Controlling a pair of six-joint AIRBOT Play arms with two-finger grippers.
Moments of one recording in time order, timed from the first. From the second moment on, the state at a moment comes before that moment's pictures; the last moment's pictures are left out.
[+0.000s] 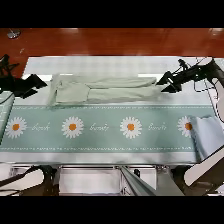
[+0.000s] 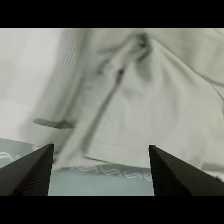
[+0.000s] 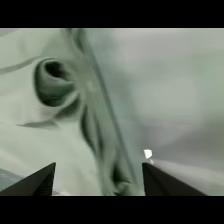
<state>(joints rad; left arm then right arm) 0.30 -1.30 1.08 1.08 -0.99 -1.44 -0.22 -1.98 1.66 -0.89 1.36 1.47</state>
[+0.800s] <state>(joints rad) -0.25 -1.23 1.01 0.94 -0.92 -1.39 -0.15 -1.59 1.48 -1.05 1.41 1.44</state>
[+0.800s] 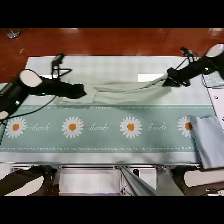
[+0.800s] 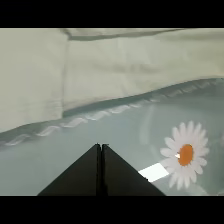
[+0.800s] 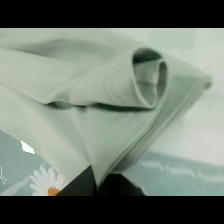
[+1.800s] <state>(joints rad) -0.90 -1.90 1.57 0.79 -0.91 -1.48 -0.13 -0.66 0.91 -1.13 1.40 1.51</state>
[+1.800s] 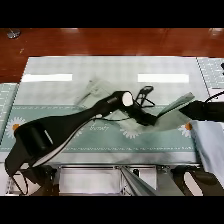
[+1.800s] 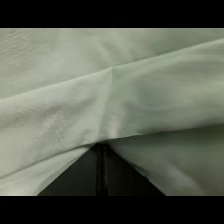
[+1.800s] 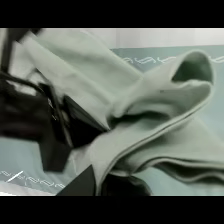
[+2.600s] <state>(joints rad) -0.04 -1.22 1.29 0.88 -1.19 -1.40 0.09 -1.01 1.16 -0.92 1.25 1.49</state>
